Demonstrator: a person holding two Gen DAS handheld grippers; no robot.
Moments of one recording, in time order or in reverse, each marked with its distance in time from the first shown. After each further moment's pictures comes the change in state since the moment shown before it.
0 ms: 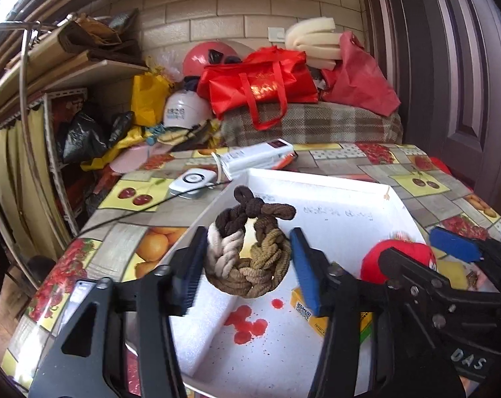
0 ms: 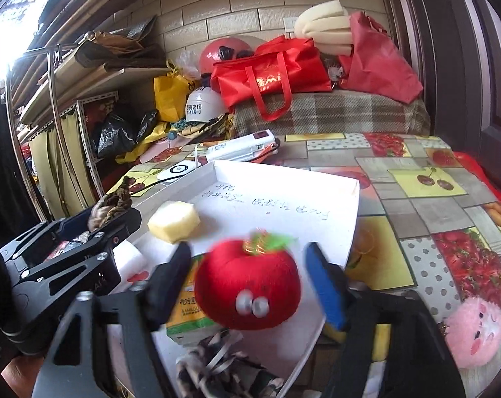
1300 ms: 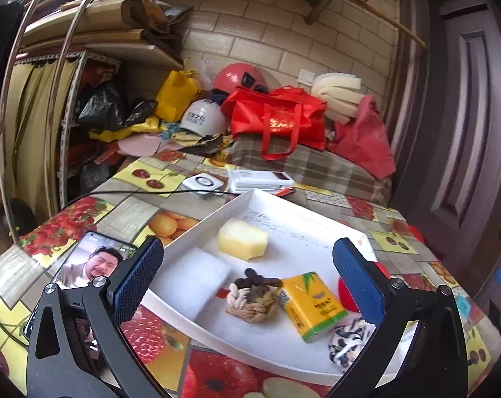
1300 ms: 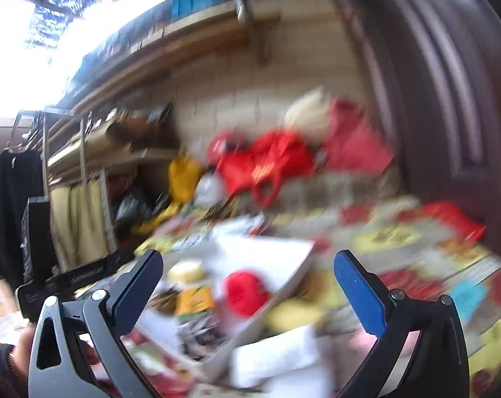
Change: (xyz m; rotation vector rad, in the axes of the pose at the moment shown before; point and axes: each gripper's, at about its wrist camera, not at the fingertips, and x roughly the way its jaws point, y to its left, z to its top) left arm -0.057 0.044 -0.021 -0.306 -0.121 -0.082; right arm -0.141 -0.046 -0.031 -0.002 -0.420 0.018
